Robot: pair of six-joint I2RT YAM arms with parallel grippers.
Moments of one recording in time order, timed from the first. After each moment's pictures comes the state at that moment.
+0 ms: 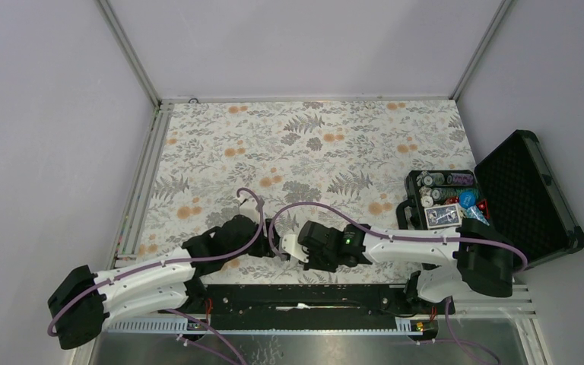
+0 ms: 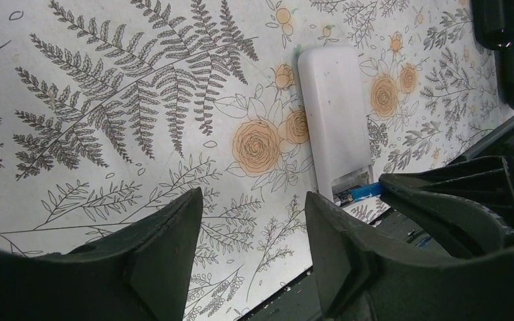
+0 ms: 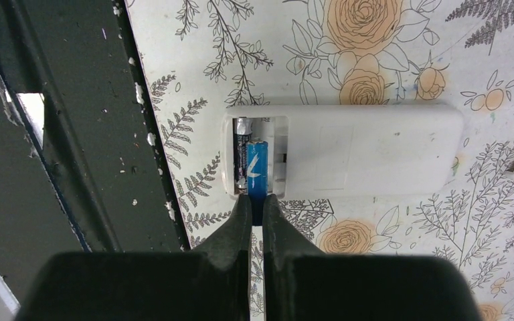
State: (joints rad) left arm -0.95 0.86 0.33 -0.12 -0.10 -0.78; right arm 1.24 1.40 0.79 -0.52 -0.02 -0.26
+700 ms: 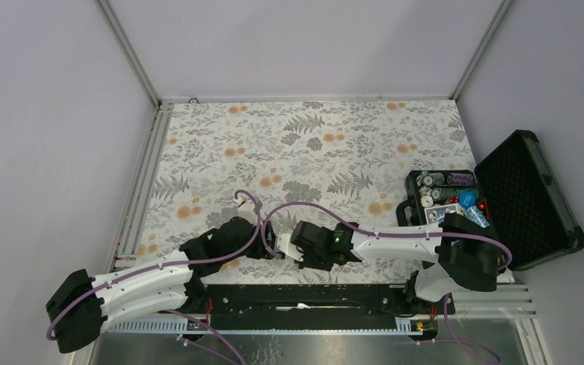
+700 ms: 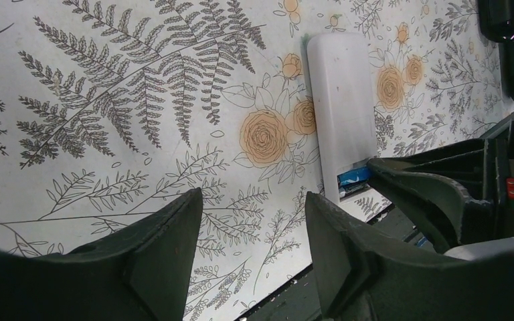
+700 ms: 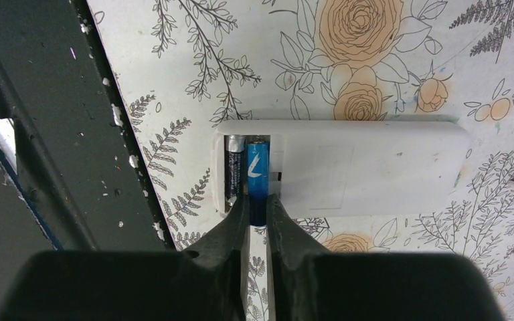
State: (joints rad) left arm -0.94 0.82 0.30 -0.13 -0.08 -0.78; right arm 1.24 1.51 0.84 -0.52 0.01 -0.25
